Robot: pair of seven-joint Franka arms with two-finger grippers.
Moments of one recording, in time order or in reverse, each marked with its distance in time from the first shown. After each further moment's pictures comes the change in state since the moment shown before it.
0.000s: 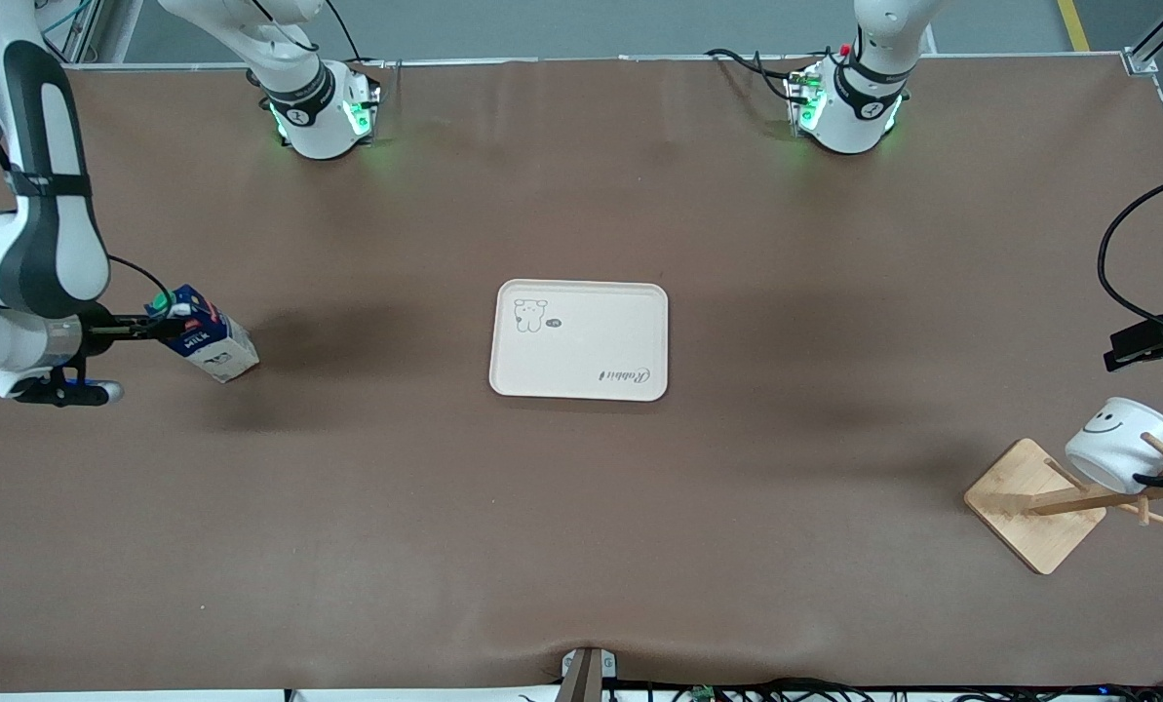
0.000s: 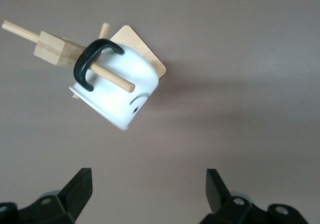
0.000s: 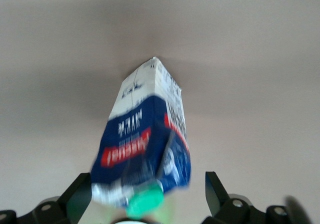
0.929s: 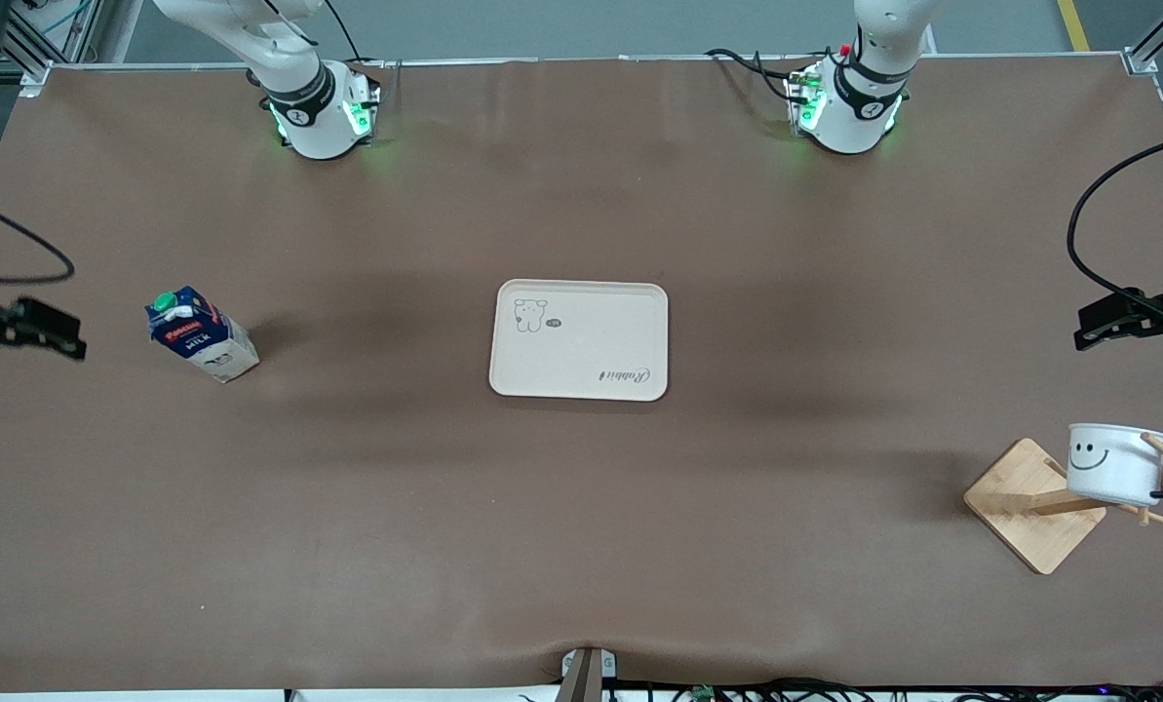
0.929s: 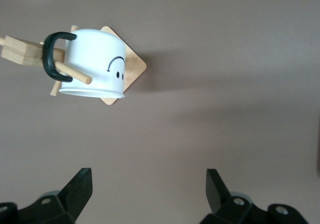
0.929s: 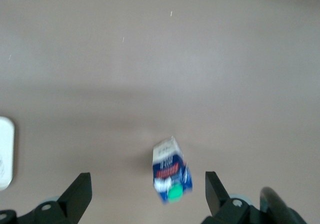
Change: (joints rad) left arm 0.001 -0.042 -0.089 0.001 0.000 -0.064 -0.016; right arm 0.133 -0.070 0.009 0.518 0.000 -0.177 -0.001
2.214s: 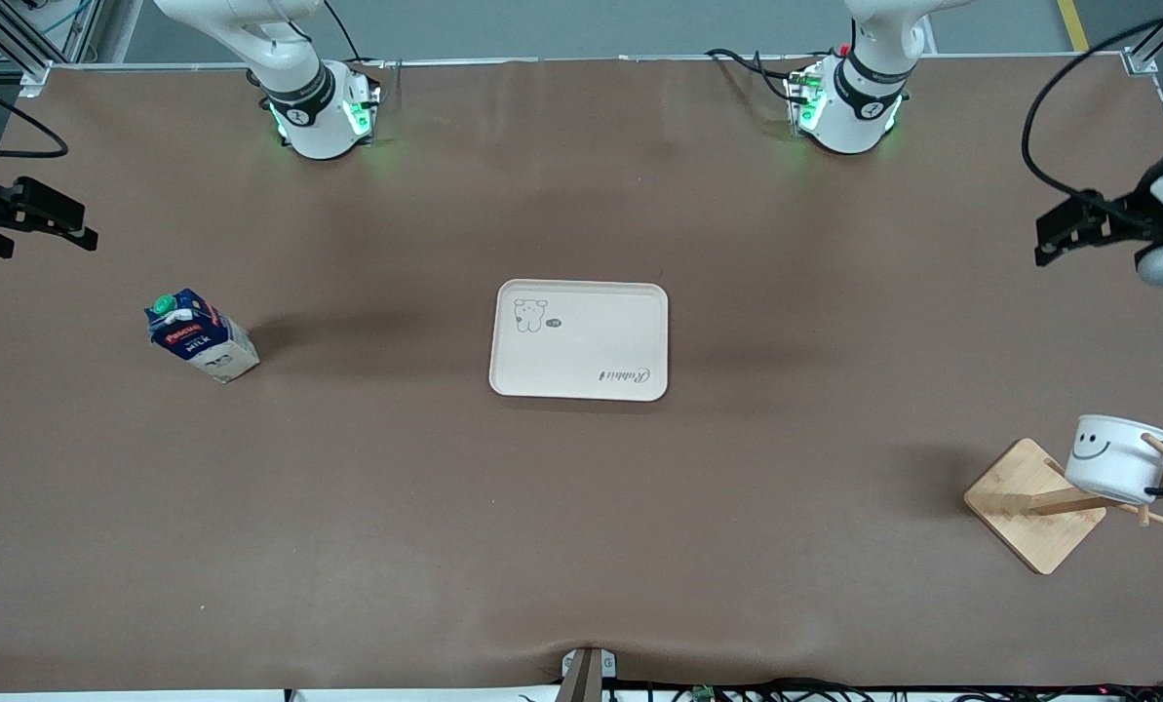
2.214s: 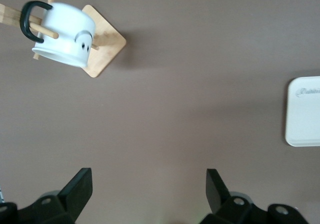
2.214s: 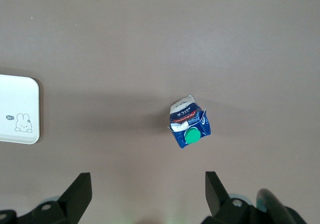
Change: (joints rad) left arm -0.470 -0.214 0.456 0.002 -0.168 -0.181 -0.008; right arm -0.019 -0.293 -0.011 -0.378 0.056 0.048 -0.007
